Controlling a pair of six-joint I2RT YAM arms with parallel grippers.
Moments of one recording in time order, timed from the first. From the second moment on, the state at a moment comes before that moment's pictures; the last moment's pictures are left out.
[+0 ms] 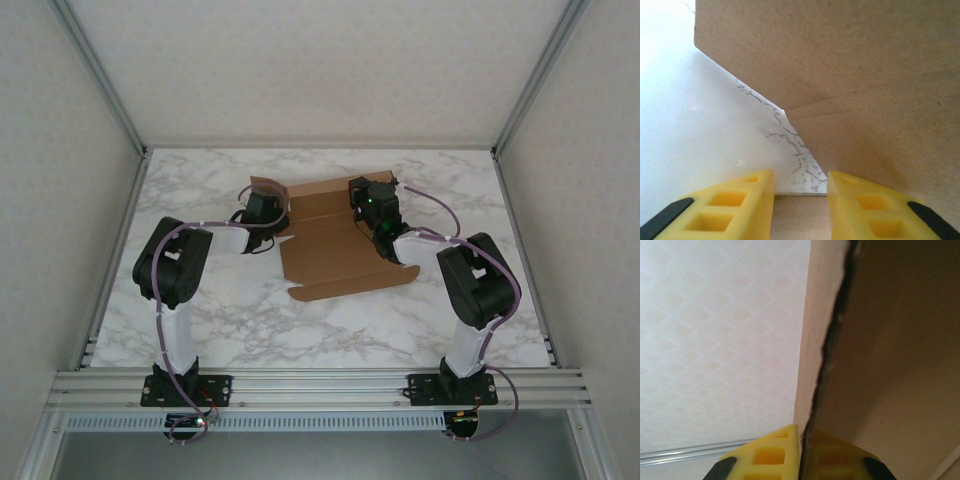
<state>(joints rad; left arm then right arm) -0.36 1.99 1.08 0.15 -0.06 -0.87 0.52 1.81 0.98 0.62 0.13 1.53</state>
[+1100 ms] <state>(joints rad) -0.33 1.91 1.04 0.13 0.12 -0.97 0.52 1.82 1.00 0.62 0.13 1.53</state>
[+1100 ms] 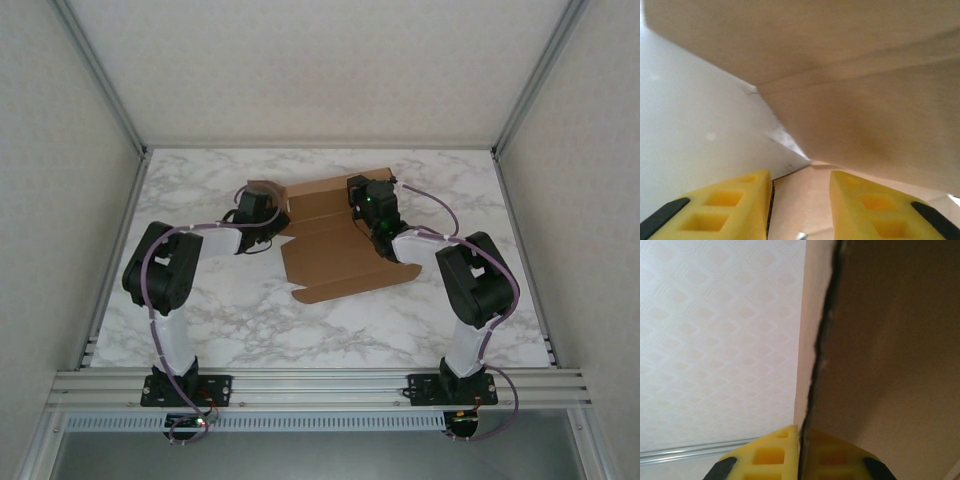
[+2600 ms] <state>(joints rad) -0.37 1.63 0.95 -0.05 0.07 -0.82 0.51 1.80 0.99 0.56 0.13 1.53</state>
